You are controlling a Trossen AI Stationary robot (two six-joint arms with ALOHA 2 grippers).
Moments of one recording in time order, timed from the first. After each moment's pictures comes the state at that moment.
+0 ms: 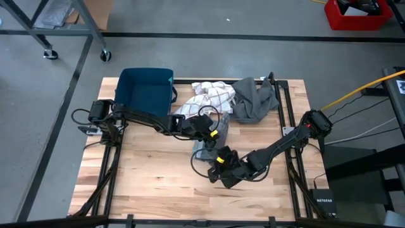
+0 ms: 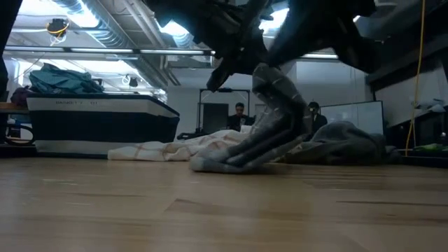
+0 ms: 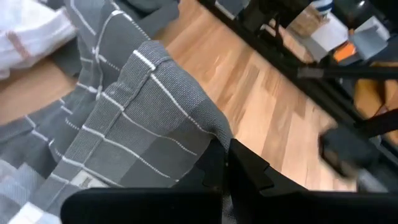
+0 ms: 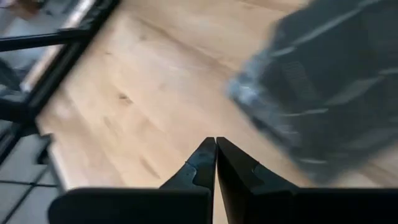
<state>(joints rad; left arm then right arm) -0.04 1.77 1.23 0.02 -0.12 -0.68 0.53 1.75 1.19 -0.33 0.58 1.34</state>
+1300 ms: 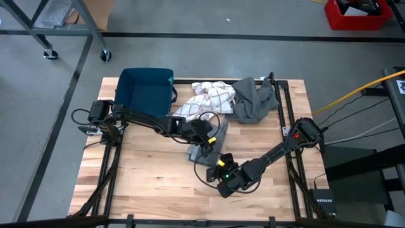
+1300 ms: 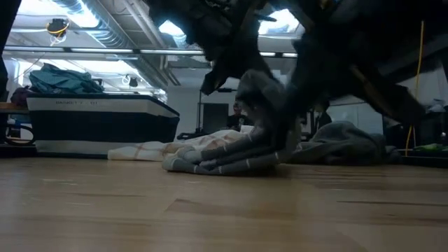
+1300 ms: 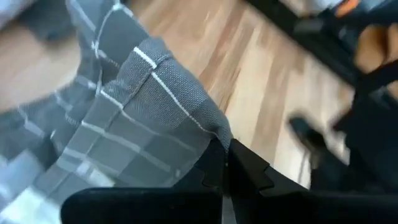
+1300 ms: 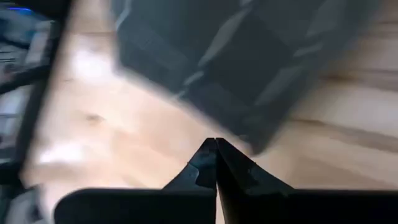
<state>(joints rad) -0.06 1.77 1.23 -0.07 -0.04 -0.63 0.58 1.91 1.19 -0.29 0.64 1.79</state>
